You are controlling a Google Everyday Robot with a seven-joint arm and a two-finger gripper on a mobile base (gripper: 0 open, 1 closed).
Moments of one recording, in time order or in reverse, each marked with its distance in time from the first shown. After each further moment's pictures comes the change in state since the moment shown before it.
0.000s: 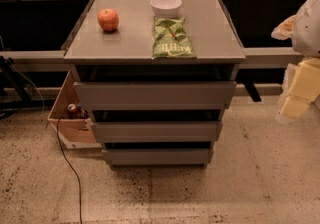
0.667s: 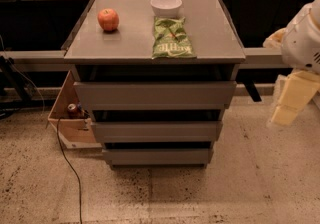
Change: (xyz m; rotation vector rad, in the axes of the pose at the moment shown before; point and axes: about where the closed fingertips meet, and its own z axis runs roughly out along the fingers) arm -0.001 0.003 0.023 -0.010 -0.016 -0.016
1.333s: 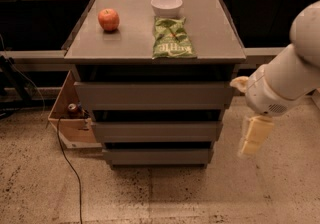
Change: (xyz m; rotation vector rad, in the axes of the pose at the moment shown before) arm 0.001 0.018 0.126 -0.079 -0.096 -0.107
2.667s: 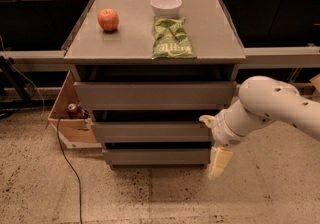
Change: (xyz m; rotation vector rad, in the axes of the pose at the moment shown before) arm 0.006 0.011 0.179 -0.128 -0.130 -0.082
